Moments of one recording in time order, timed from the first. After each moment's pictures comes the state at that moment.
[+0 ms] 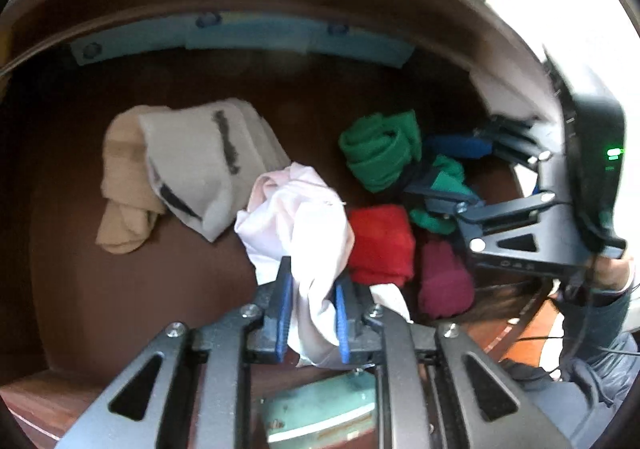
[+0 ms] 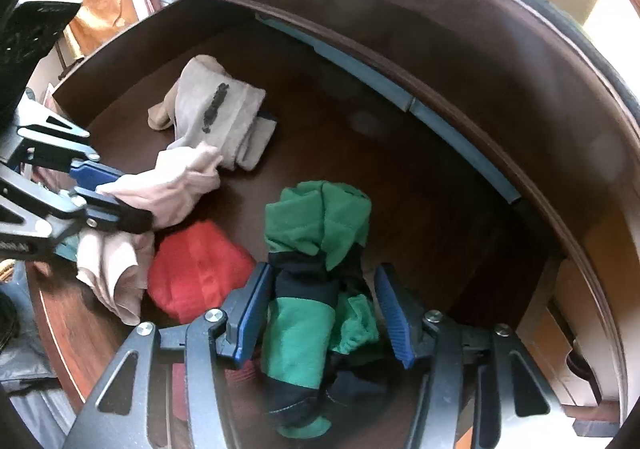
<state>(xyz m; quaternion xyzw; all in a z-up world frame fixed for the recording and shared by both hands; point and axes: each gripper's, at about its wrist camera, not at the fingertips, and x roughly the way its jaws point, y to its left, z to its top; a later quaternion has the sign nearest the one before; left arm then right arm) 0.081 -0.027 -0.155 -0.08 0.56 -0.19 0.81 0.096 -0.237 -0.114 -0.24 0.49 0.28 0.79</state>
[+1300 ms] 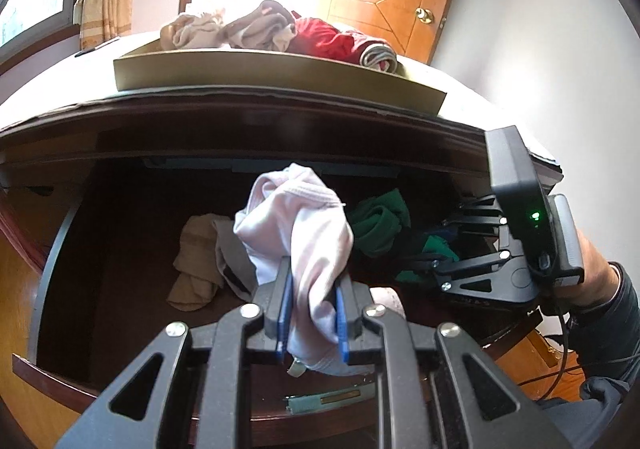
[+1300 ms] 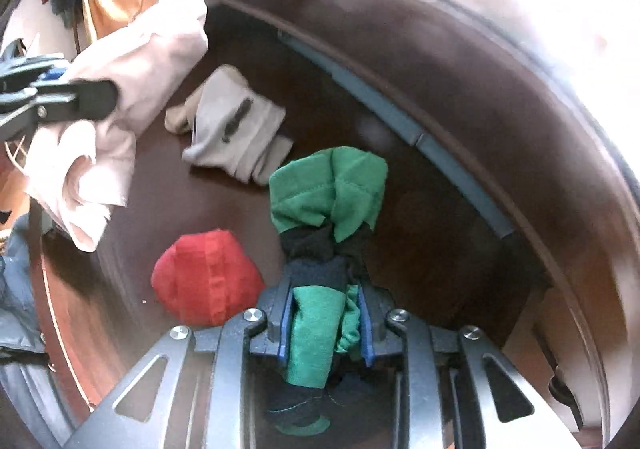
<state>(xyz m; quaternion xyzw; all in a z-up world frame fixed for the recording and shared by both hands) 0.022 0.003 -0.089 -0.06 0.37 -0.13 0.92 0.063 -0.203 -0.118 -0.27 0.43 0.31 0.80</state>
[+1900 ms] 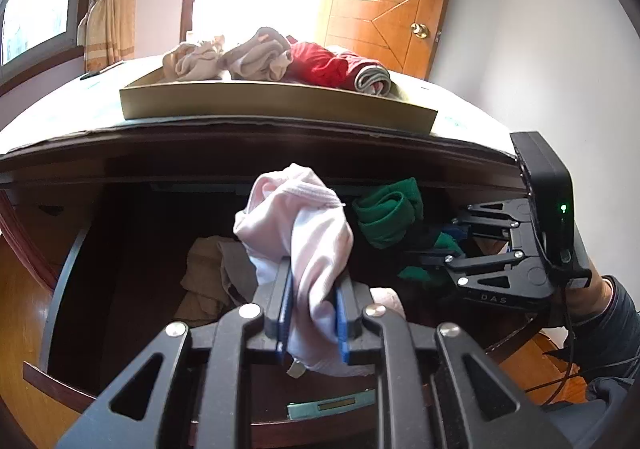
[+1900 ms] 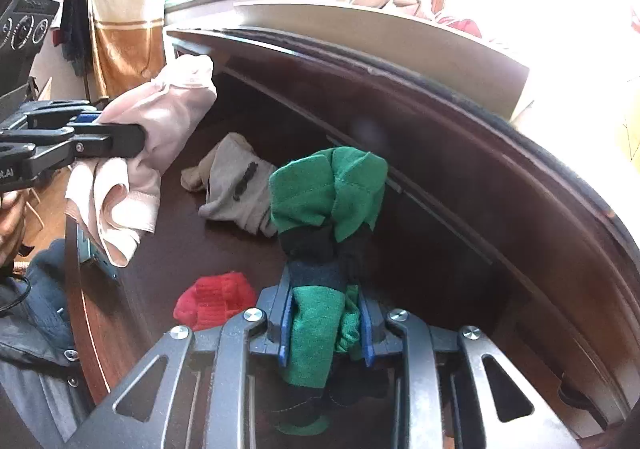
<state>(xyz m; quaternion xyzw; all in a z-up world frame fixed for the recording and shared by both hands) 0.009 0.001 -0.077 -0.05 0.34 -0.12 0.93 0.061 -0.236 -0.099 -0.21 0.35 0.34 0.85</state>
